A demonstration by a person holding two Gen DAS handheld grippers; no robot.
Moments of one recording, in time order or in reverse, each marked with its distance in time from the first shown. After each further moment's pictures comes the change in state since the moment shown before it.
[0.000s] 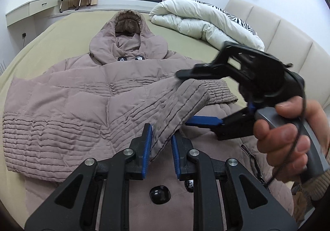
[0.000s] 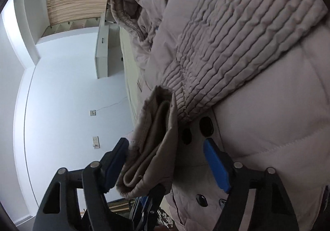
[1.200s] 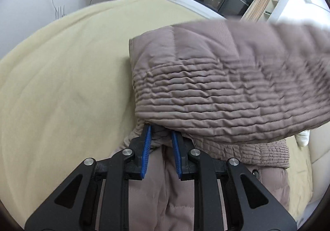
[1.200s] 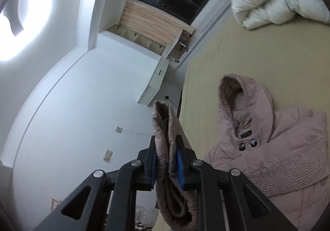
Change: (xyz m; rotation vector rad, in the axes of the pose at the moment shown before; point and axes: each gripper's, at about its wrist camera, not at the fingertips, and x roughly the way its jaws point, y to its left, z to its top) left arm 0.002 0.212 0.008 -0.508 -0.051 0.243; right arm -0.130 0.220 0.030 -0.433 -0.360 0.158
